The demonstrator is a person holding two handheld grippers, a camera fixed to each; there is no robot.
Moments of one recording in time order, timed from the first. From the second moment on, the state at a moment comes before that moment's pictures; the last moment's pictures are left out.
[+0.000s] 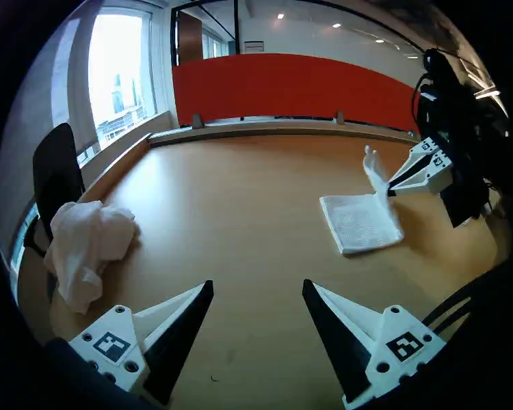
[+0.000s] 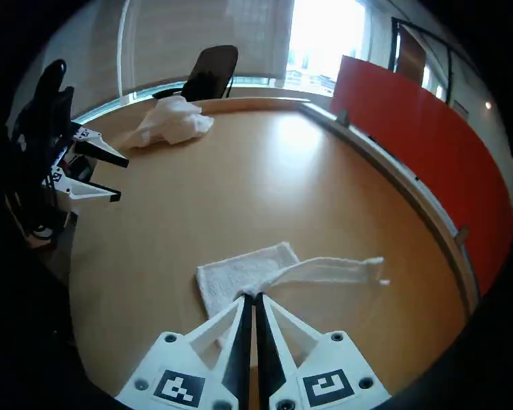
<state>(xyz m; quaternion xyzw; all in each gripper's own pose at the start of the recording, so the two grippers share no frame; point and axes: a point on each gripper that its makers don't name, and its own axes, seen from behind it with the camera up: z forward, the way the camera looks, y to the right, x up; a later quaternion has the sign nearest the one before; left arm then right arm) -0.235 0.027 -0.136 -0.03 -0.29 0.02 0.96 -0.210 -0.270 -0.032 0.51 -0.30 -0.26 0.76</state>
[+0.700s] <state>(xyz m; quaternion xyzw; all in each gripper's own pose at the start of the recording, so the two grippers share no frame) -0.243 0.025 -0.142 -0.02 -0.29 0.02 0.96 -0.275 -0.308 -0.045 0.53 -0.35 -0.25 0.73</state>
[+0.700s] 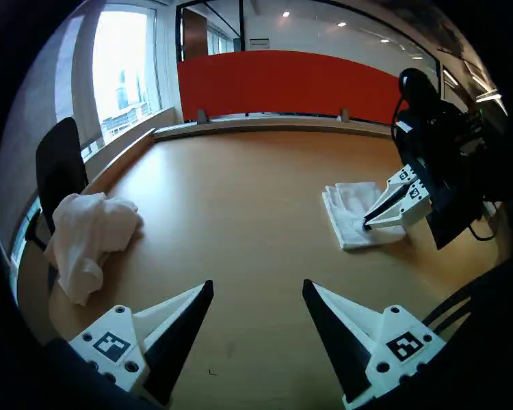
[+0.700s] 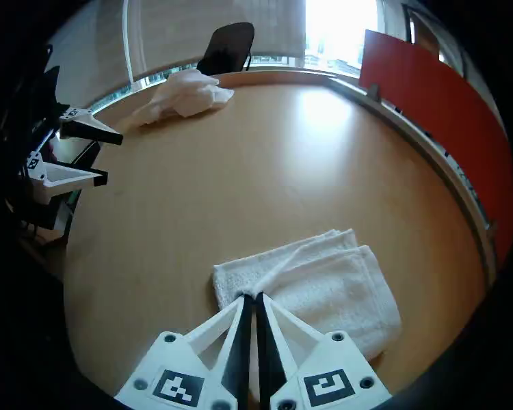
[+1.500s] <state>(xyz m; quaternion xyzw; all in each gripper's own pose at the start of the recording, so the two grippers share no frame) -0.244 0.025 -0.146 -0.02 -0.30 0.02 0.95 -0.271 -0.296 -0.050 0.53 -0.34 -0.25 0.74</state>
